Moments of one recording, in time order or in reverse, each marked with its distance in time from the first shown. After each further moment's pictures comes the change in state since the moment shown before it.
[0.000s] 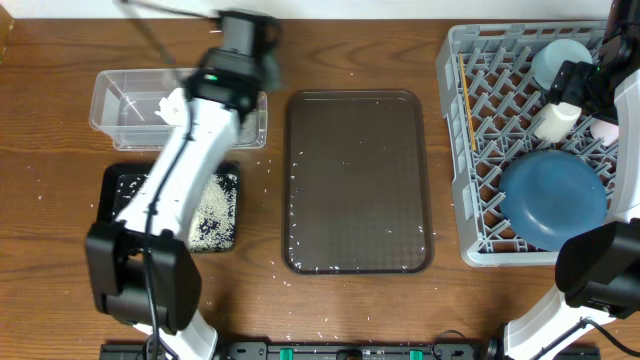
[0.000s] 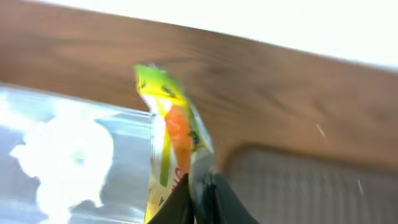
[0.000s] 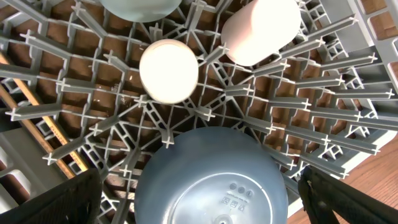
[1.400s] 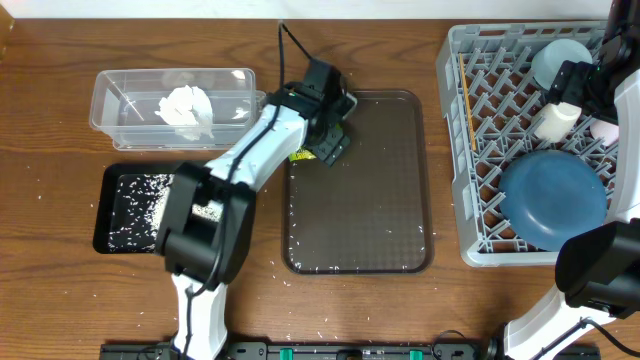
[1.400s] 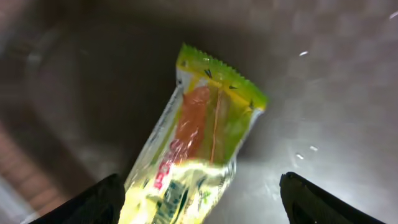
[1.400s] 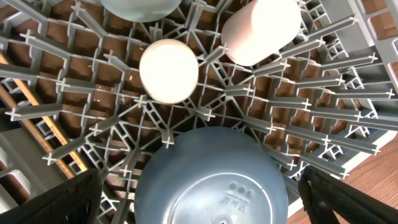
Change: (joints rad) left arm -0.233 0.305 -0.026 -0.110 0.279 0.708; right arm 0.000 0.000 0.000 0.000 0.000 0.000
